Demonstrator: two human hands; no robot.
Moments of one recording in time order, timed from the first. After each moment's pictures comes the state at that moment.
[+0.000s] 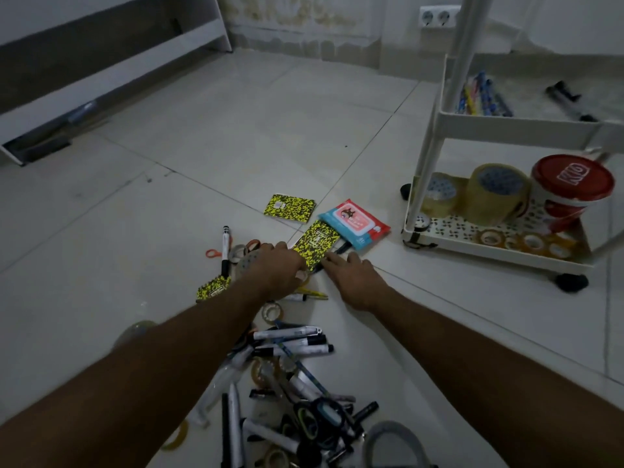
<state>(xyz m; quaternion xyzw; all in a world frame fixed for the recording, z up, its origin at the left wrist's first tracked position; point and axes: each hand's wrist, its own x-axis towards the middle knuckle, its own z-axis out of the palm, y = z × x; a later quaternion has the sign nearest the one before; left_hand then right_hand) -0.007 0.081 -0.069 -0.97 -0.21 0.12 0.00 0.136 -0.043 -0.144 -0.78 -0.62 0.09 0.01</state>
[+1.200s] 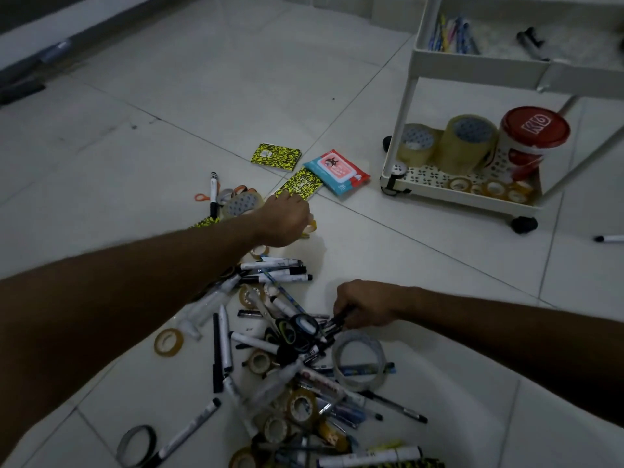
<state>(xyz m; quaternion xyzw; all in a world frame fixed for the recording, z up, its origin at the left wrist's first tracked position) -0.014 0.027 -0.051 -0.99 -0.14 0.09 -0.02 0.092 -0.192 -0.115 -0.60 -0.69 0.41 0.04</state>
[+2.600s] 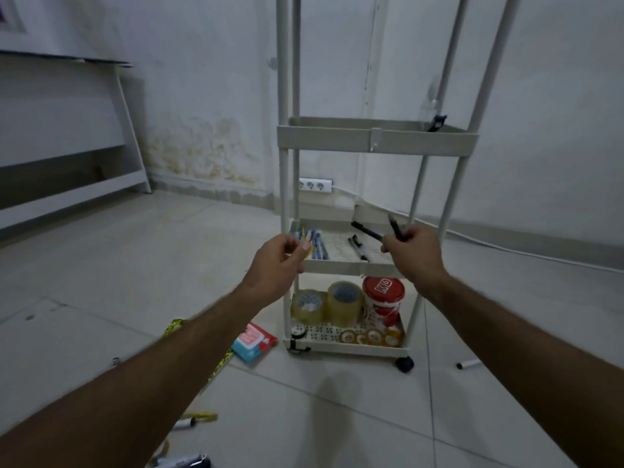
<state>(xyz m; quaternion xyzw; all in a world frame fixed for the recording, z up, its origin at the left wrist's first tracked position) 0.158 -0.055 0.138 -0.81 -0.15 -0.30 -0.48 0.303 -0.264 0.170 -0.81 -0.19 -0.05 0.55</state>
